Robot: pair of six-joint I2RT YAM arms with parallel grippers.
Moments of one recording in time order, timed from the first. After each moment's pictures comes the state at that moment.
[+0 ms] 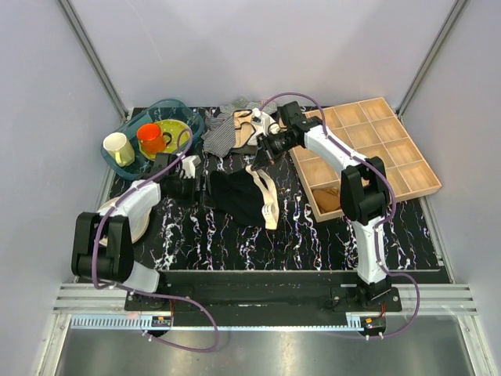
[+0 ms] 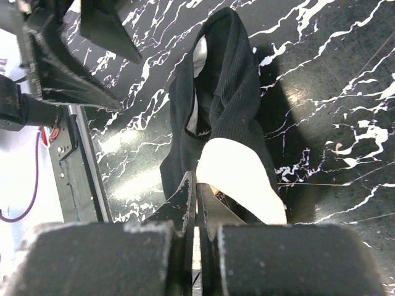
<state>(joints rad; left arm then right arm) -0.12 1.44 0.86 -0.49 0.51 -0.10 0.44 2.17 1.89 -0.70 -0.88 -0.16</state>
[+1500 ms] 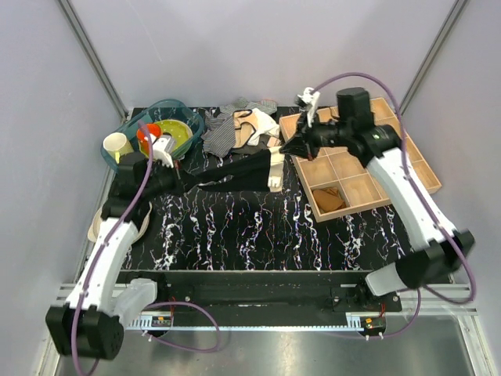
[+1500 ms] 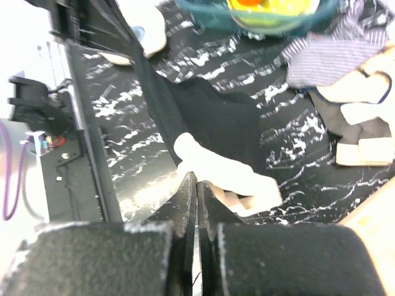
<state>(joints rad) -0.08 1.00 0.86 -0.36 0.60 -0.22 0.38 1.53 1.64 -0.70 -0.79 -0.22</state>
